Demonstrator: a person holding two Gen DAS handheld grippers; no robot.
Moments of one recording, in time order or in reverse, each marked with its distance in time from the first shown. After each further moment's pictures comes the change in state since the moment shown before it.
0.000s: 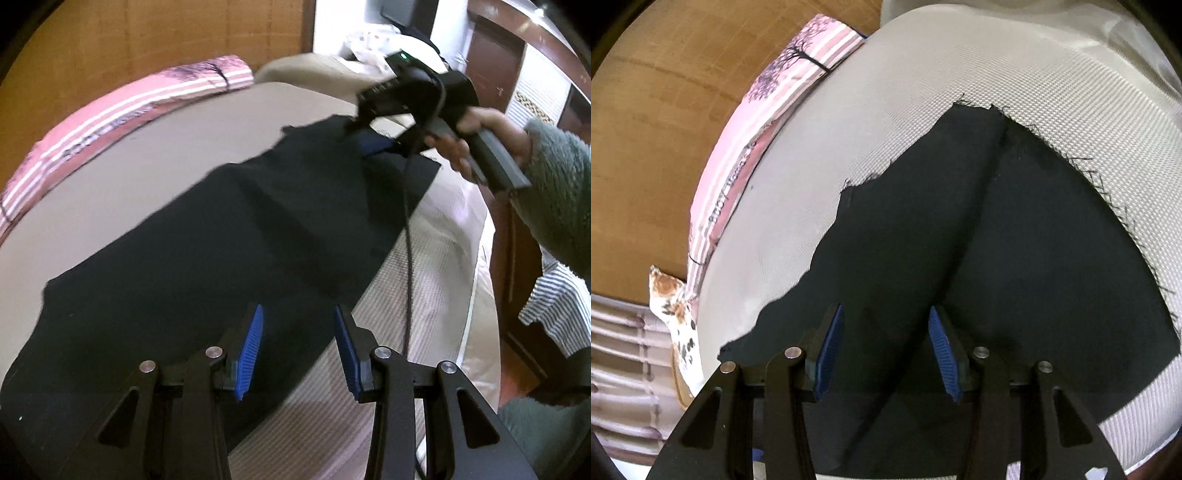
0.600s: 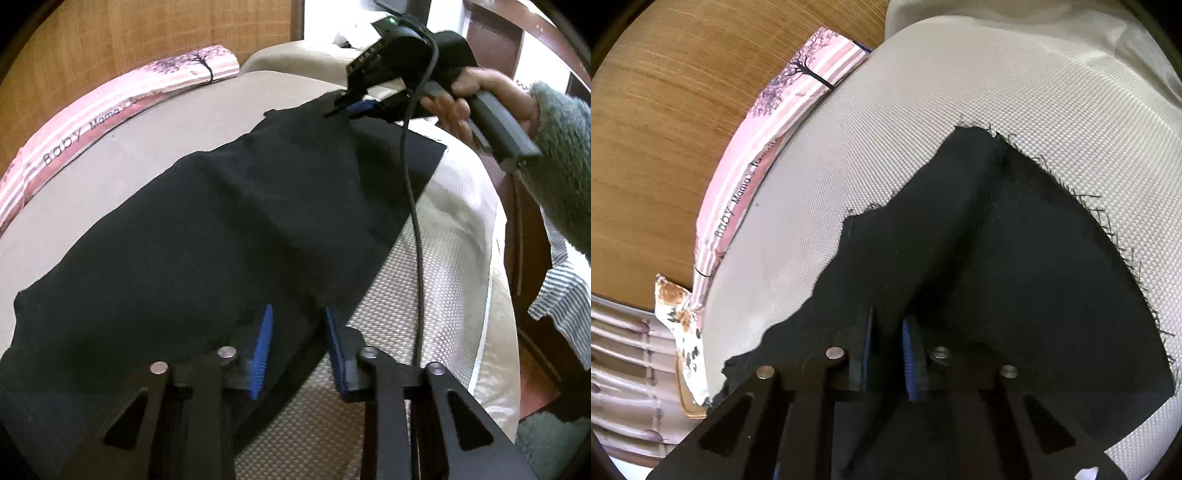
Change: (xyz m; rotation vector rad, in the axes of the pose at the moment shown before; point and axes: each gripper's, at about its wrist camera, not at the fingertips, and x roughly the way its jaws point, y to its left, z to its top) left arm 0.040 -0.020 -0.004 0.036 0.013 0.025; right arm -0.005 0.003 0.013 -0.024 -0.049 0.023
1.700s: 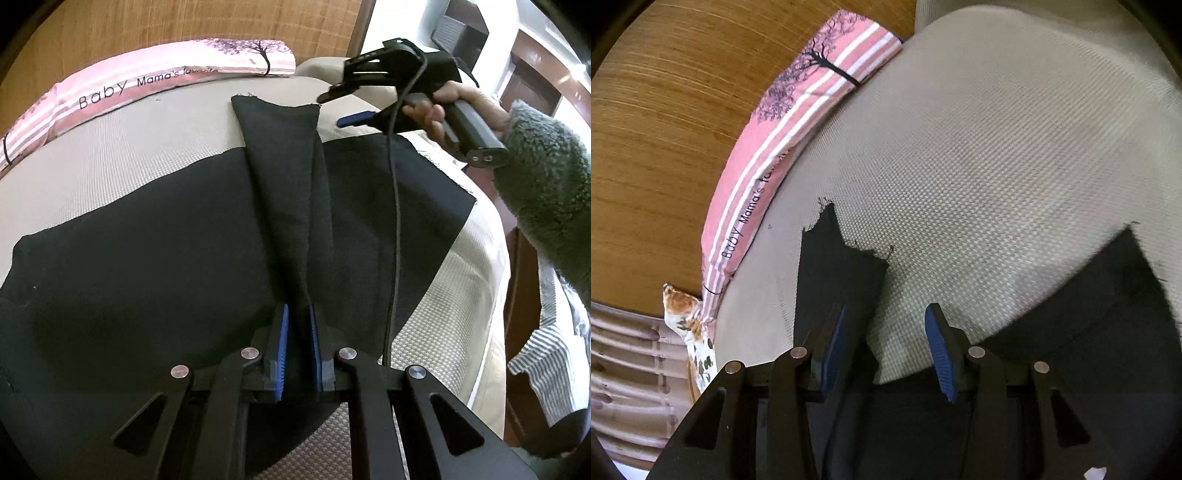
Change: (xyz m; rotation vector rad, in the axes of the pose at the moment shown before) left arm -0.001 0.051 -0.001 -0.242 -0.036 -0.038; right arm 0.064 0.041 0.063 -0.011 0.058 0.042
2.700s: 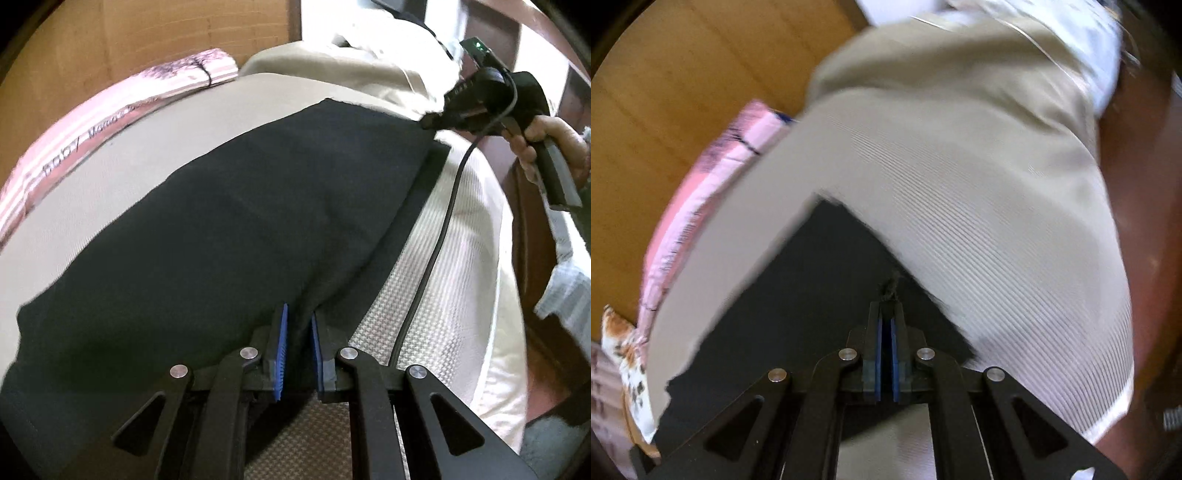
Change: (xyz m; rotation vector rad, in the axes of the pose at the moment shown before) left arm 0.012 -0.057 0.000 0.275 0.032 0.067; right arm -0.150 -0.102 -0.115 0.069 -0.272 -0.357
